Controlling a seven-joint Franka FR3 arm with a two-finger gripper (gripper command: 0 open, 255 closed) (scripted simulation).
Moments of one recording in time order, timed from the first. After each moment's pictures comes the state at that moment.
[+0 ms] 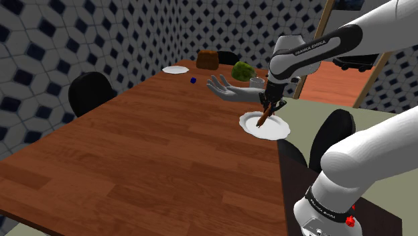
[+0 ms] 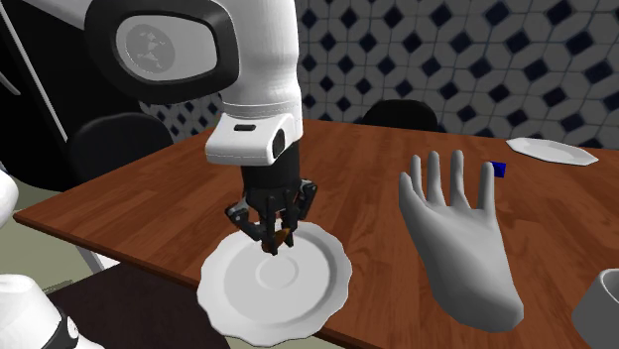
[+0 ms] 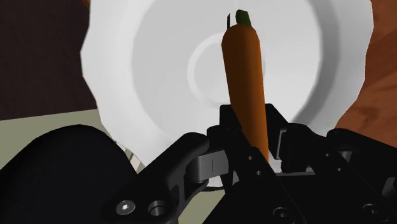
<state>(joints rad) -0.29 -0.48 -0.17 -2.63 -0.12 2.18 1.29</state>
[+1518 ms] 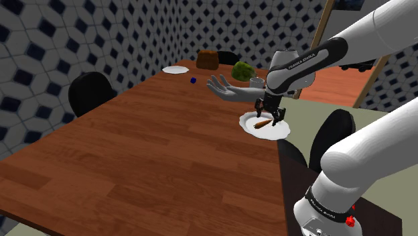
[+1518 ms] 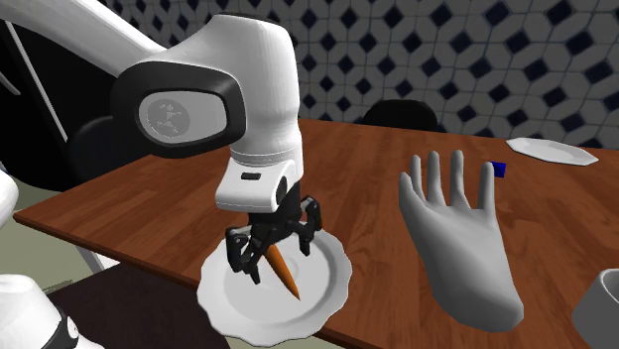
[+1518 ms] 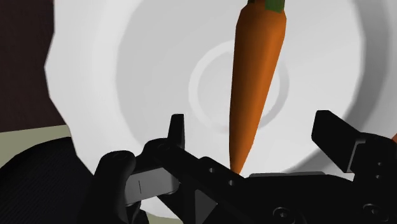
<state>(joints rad) -0.29 -0.39 -0.19 -2.70 -0.13 2.35 1.29</state>
